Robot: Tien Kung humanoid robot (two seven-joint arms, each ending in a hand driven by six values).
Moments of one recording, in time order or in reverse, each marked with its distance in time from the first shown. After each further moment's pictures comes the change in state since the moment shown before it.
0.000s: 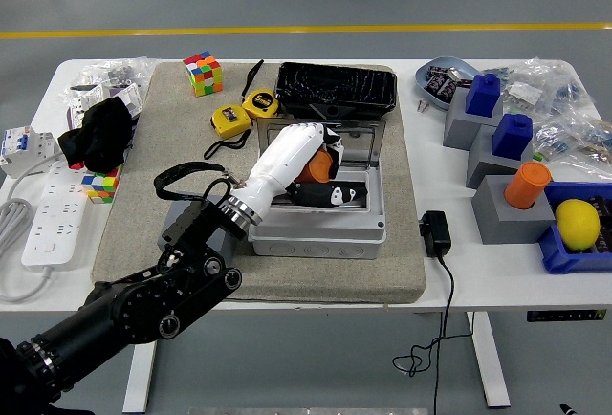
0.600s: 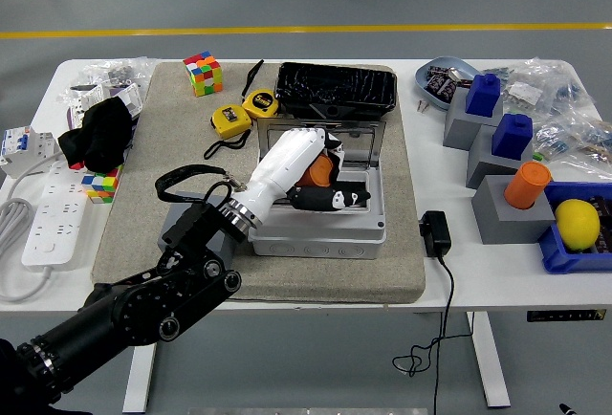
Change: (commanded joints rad) left arm 0.003 0.000 0.002 -0.001 0.001 -0.031 -0.012; right arm 0.001 0.001 0.000 0.000 -0.003 0.001 -0.002
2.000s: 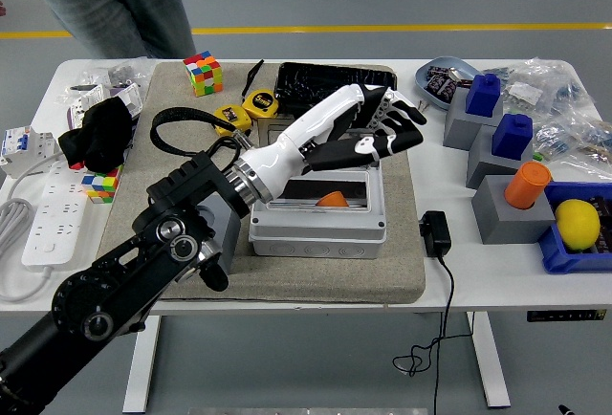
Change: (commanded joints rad) left arm 0.065 0.016 -0.282 -0.519 -0.496 -0.515 0.294; right arm -0.002 0.005 0.012 0.001 -0.006 0.001 -0.003
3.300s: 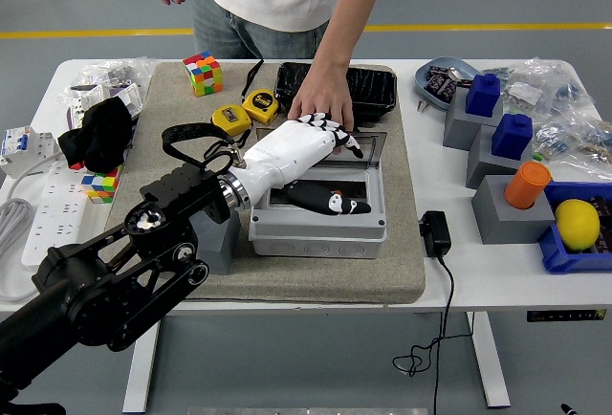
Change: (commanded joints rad) left arm -0.039 0.117 0.148 0.093 0.921 0.024 0.045; right arm 0.002 -0.005 0.005 -0.001 -0.001 0.000 0.001
